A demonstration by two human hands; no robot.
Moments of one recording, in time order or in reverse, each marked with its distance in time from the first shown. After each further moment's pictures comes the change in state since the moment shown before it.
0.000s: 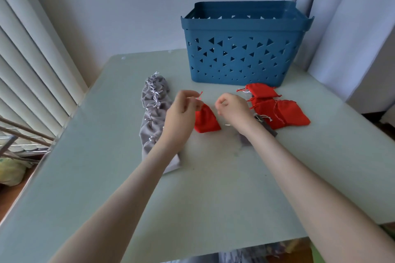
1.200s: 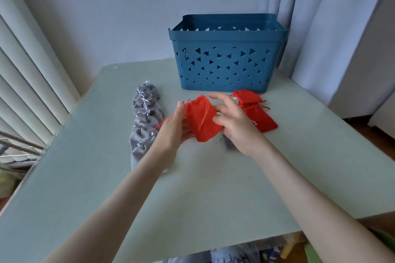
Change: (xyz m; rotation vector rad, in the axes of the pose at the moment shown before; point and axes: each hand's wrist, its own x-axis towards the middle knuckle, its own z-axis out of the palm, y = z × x) left_hand -0.027 0.022 0.008 -0.327 -0.176 -0.287; right_hand -0.064 0.006 -0.043 0.848 -0.284 -0.174
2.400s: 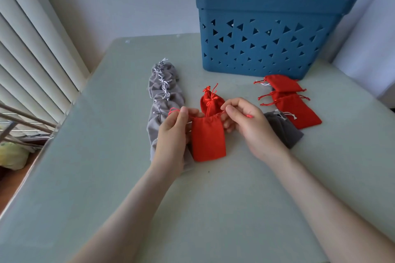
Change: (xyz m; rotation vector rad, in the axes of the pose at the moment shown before) left_hand 0.004 -0.032 -0.047 -0.208 0.215 0.008; right_hand 0.031 0.050 0.034 -0.010 0.090 0.017
